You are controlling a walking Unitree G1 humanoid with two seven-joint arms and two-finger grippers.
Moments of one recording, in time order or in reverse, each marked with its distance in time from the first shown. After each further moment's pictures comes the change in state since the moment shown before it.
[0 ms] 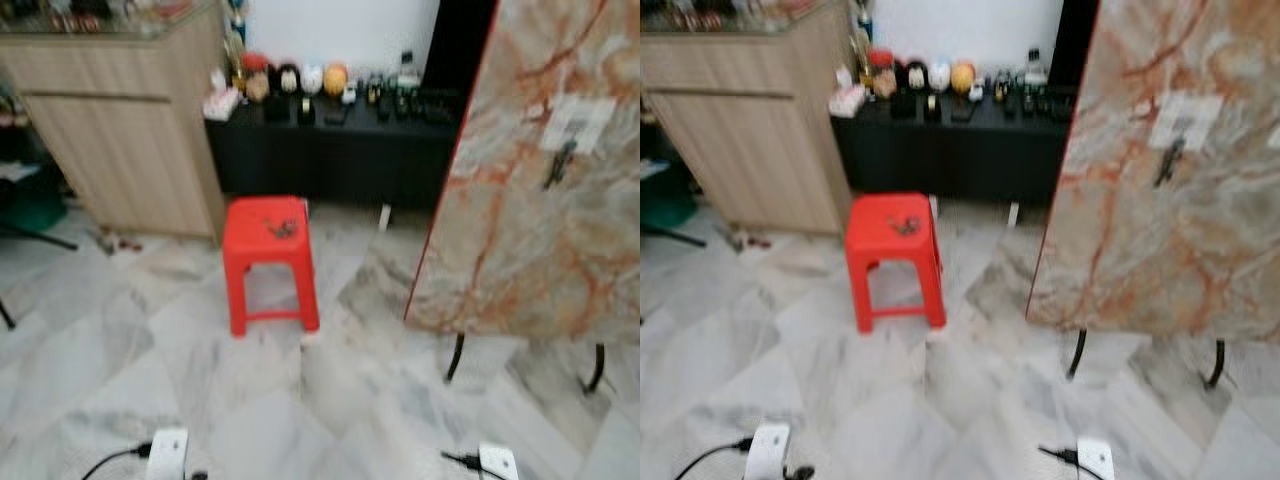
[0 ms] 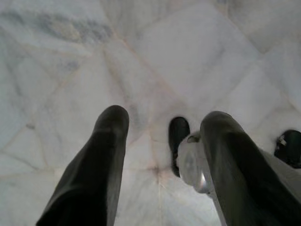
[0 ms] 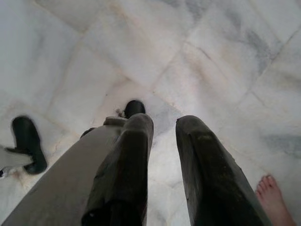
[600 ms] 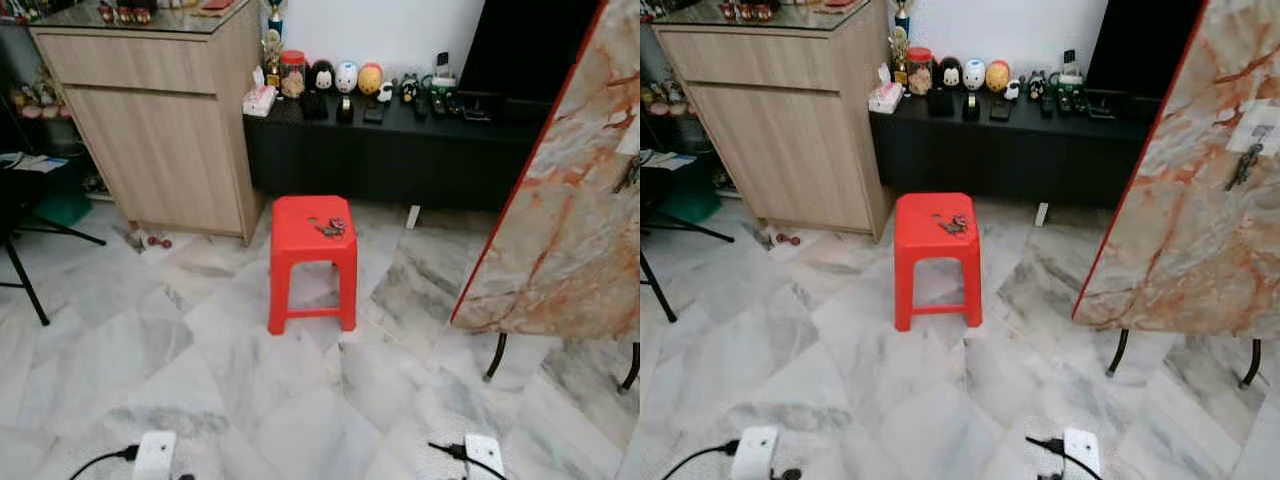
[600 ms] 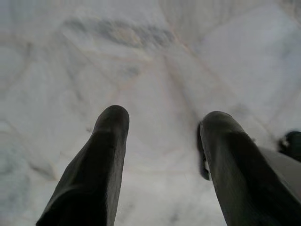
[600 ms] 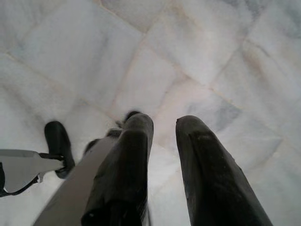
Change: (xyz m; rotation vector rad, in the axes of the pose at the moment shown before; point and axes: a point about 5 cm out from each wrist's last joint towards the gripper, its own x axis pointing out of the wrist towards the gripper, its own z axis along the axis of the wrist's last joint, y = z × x) left arm 0.000 0.011 0.010 0.013 -0.022 0.018; right arm 0.001 0.008 0.013 -0.001 -0.038 0.018
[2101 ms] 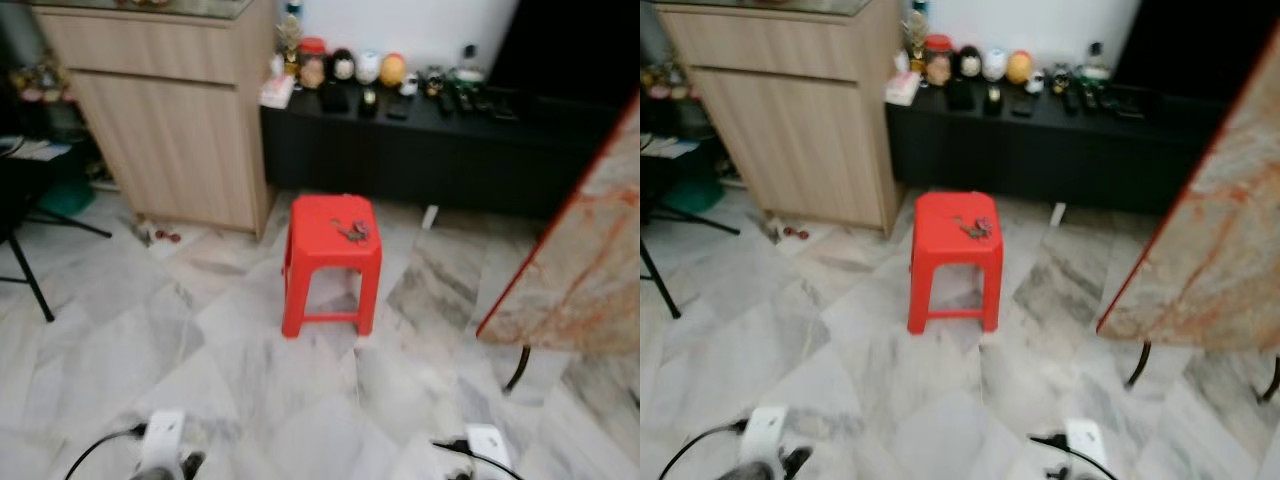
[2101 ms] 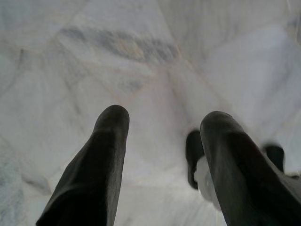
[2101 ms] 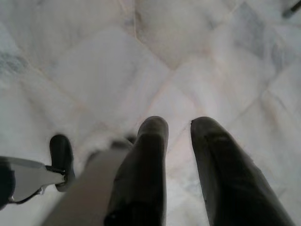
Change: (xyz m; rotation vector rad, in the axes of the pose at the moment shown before) left arm 0.000 0.002 0.001 -0.008 0.011 -0.025; right arm 0.000 0.005 0.013 -0.135 -0.030 0.040
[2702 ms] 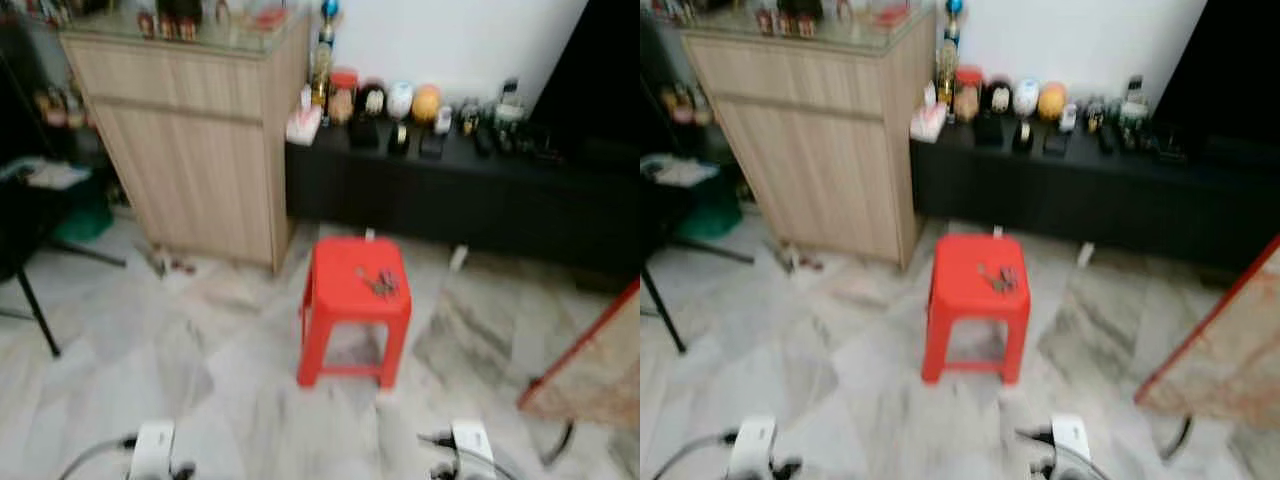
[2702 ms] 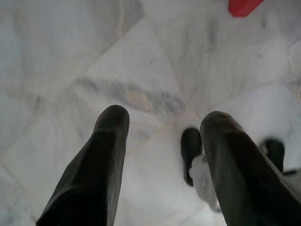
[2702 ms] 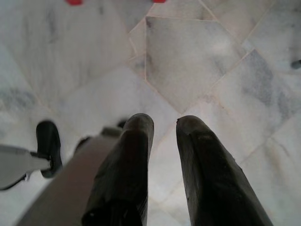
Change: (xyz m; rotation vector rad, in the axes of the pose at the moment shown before) left arm 0.001 0.000 0.005 0.003 -0.011 -0.009; right arm 0.000 0.003 -0.006 0.026 0.012 0.014
